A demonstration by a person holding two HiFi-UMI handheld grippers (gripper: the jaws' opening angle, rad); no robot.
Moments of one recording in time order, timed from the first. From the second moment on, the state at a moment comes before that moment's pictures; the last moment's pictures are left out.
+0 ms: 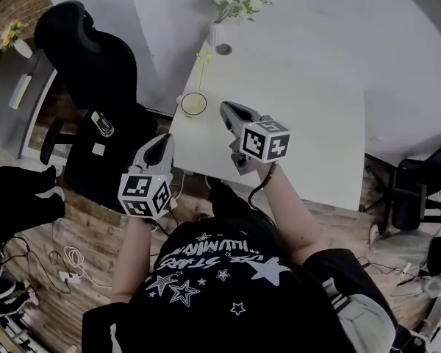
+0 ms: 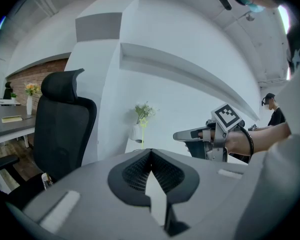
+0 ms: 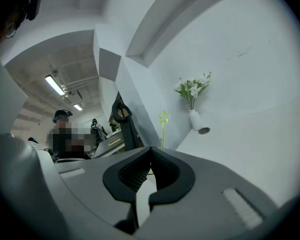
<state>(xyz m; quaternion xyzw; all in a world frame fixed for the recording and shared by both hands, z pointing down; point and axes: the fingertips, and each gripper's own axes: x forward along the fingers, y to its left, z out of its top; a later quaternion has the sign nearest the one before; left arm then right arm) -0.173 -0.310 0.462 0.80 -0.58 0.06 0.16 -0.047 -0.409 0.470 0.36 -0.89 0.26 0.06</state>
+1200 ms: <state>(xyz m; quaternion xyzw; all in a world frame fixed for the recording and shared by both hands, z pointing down) -0.158 -0.222 0.456 0.83 -0.53 0.04 0.15 0.009 -0.276 0.470 0.42 -0.87 0.25 0.07</state>
